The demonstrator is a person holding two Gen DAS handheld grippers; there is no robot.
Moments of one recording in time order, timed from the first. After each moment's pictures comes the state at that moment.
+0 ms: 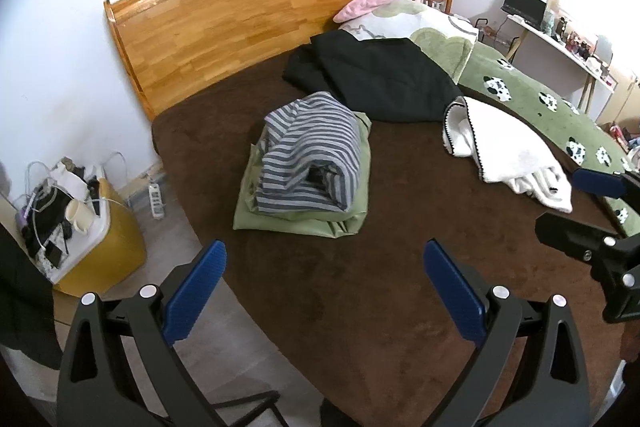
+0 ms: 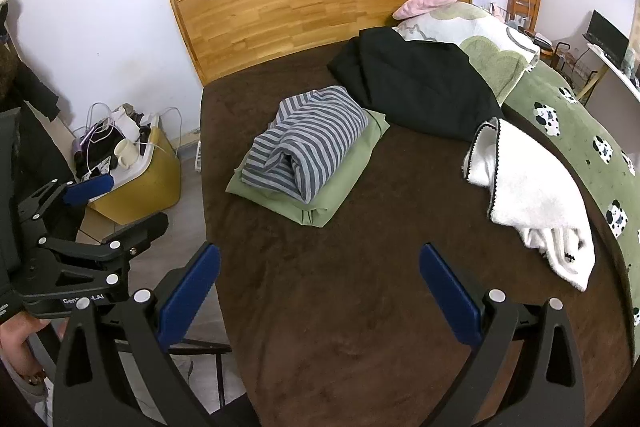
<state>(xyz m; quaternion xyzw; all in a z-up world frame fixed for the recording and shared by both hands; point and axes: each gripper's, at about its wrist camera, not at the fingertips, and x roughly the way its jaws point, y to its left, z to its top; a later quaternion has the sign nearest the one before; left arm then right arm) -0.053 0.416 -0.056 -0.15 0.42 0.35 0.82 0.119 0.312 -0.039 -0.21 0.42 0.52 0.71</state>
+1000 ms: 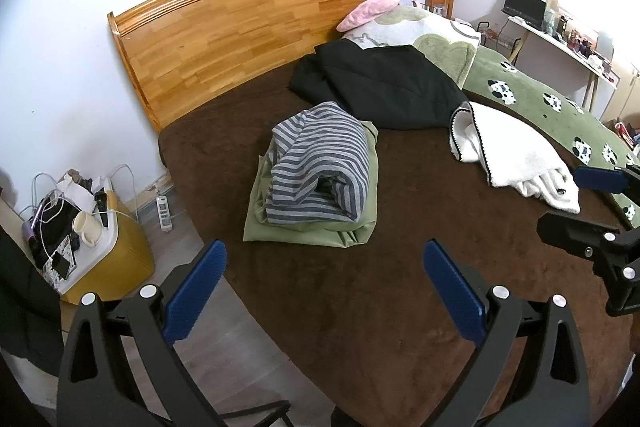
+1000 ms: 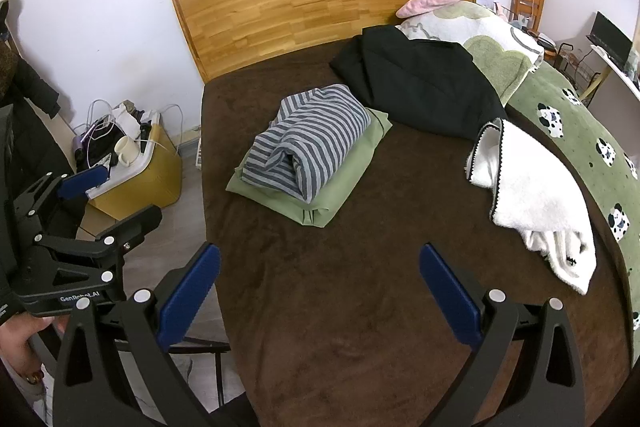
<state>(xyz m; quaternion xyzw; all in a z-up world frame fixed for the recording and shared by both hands) -0.054 0.419 -0.056 -0.14 0.41 0.35 0.83 0.119 0.316 -0.045 -0.21 0.42 0.52 0.71</state>
